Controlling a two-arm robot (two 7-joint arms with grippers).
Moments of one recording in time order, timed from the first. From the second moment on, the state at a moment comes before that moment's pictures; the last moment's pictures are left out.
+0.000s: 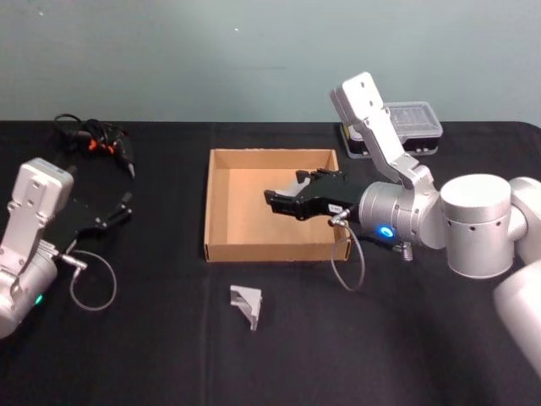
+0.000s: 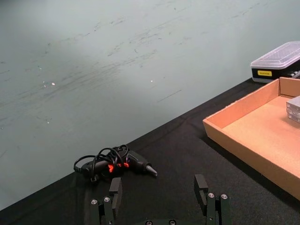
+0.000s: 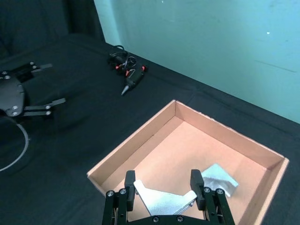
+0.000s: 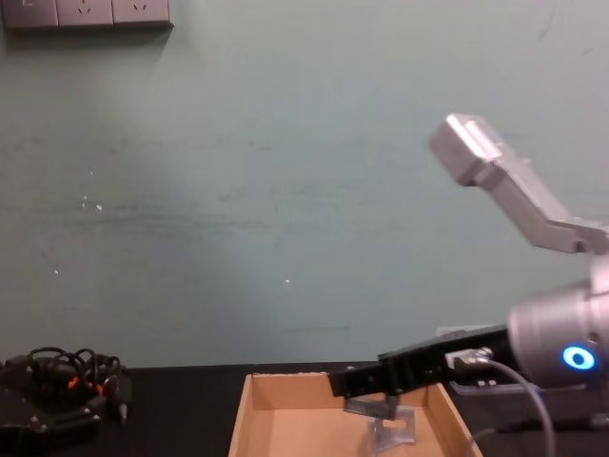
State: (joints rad) left arm -0.20 0.60 0.45 -1.41 -0.25 -0.12 0.03; right arm 0.45 0.29 -0.45 -1.45 0.27 0.55 0.40
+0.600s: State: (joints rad) left arm -0.20 0.60 0.45 -1.41 -0.25 -0.12 0.03; right arm 0.67 0.15 -0.54 -1.07 0.22 0.49 0.42
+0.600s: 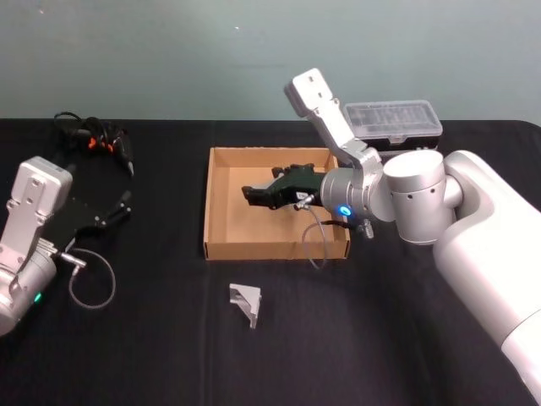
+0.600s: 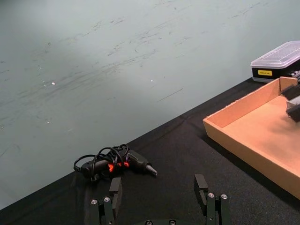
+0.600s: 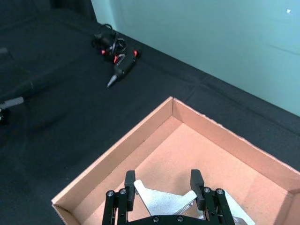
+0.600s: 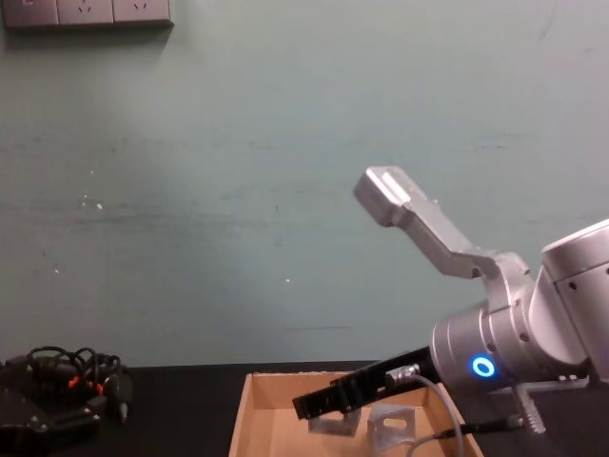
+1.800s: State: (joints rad) left arm -0.20 0.60 0.45 -1.41 -0.25 -0.12 0.03; right arm 0.70 0.12 -0.55 -0.99 0.20 0.47 0.43
